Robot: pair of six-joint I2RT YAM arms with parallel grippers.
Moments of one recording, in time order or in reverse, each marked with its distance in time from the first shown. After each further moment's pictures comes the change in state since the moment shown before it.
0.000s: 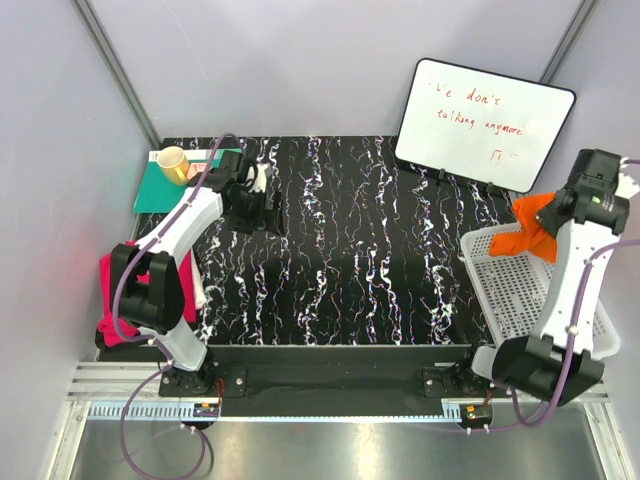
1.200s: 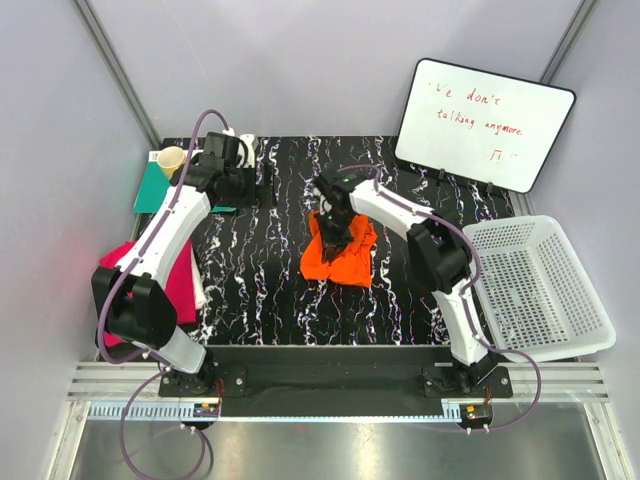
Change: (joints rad) left arm -0.001 -0.102 0.128 0.035 -0.145 -0.043; right arm 1.059 0.913 0.407 0.100 -0.576 -0.120
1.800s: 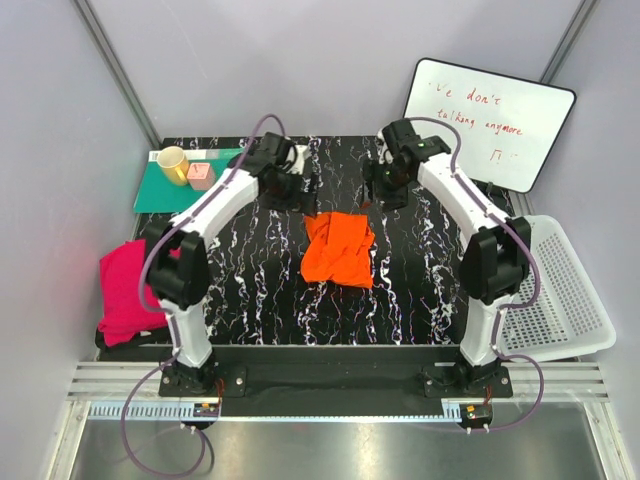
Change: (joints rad) left arm -0.145 0.303 0.164 -0.005 0.091 0.001; right arm -0.232 -0.272 -0.021 0.007 0.122 -0.055
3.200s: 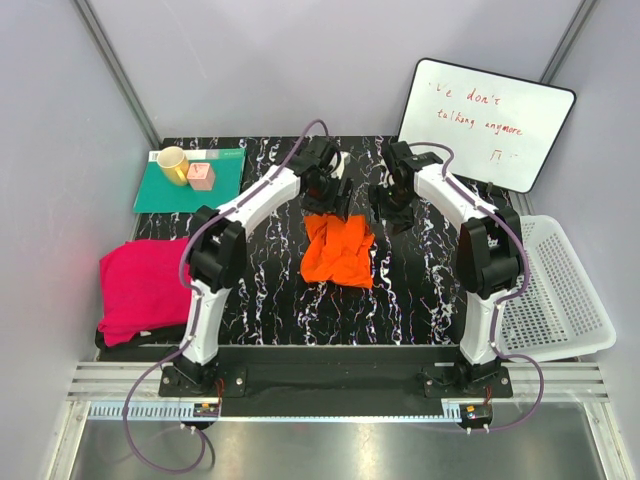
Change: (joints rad) left arm -0.164 0.296 0.314 -0.044 -0.015 -0.033; right arm -0.051 0.051 -0.167 0.016 0.030 -0.025
